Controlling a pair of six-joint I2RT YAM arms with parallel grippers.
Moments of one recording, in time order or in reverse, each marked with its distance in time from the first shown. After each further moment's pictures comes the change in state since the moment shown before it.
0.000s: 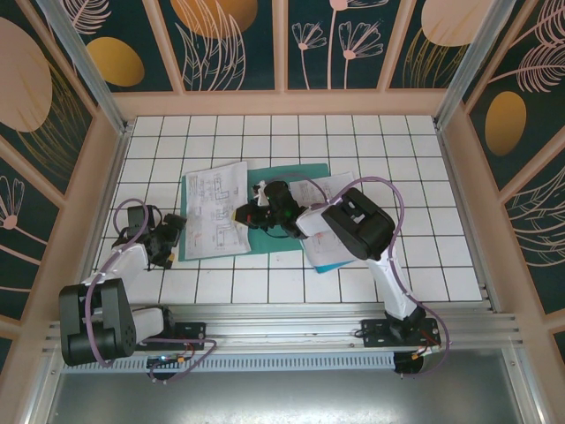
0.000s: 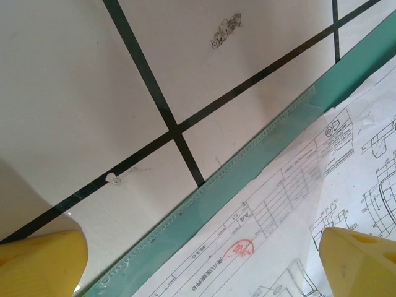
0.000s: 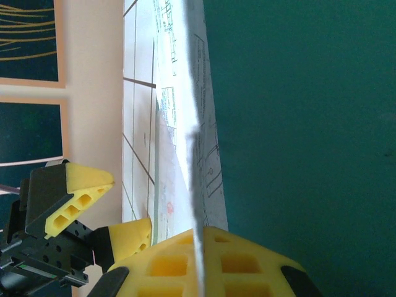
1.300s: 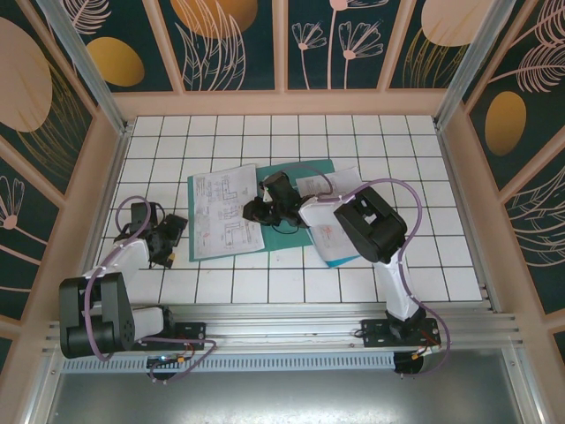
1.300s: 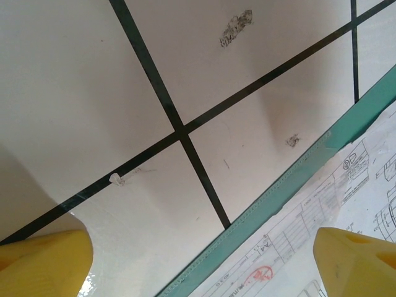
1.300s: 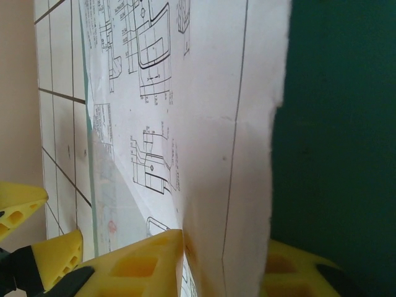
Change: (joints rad) left arm -0.032 0.042 0.040 -0.040 -0.044 -0.011; right arm -0.024 -0.097 0.069 -0.441 0.145 -0.199
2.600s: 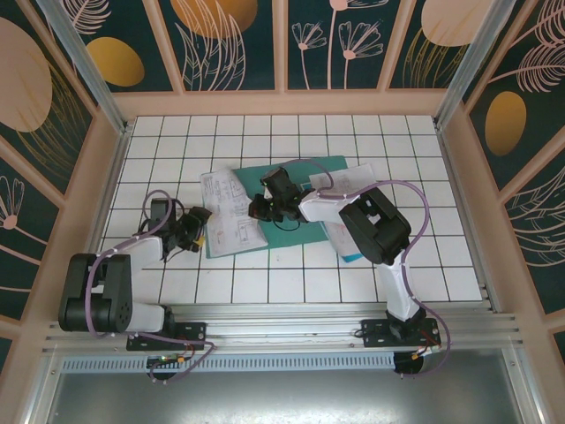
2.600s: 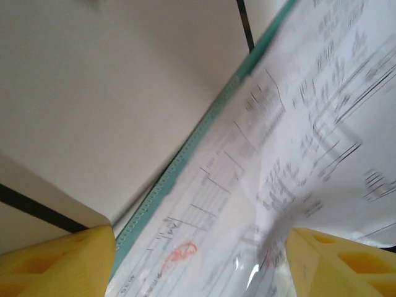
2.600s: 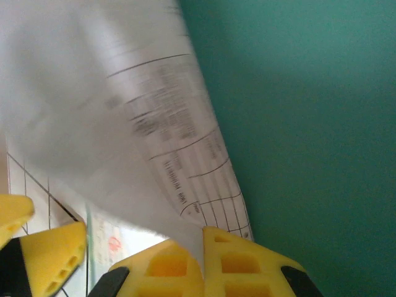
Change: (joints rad) left arm -0.161 0.121 -0.028 0.343 0.226 -0.098; right arm 0.000 -0.034 0.056 -0.163 0.068 -0.076
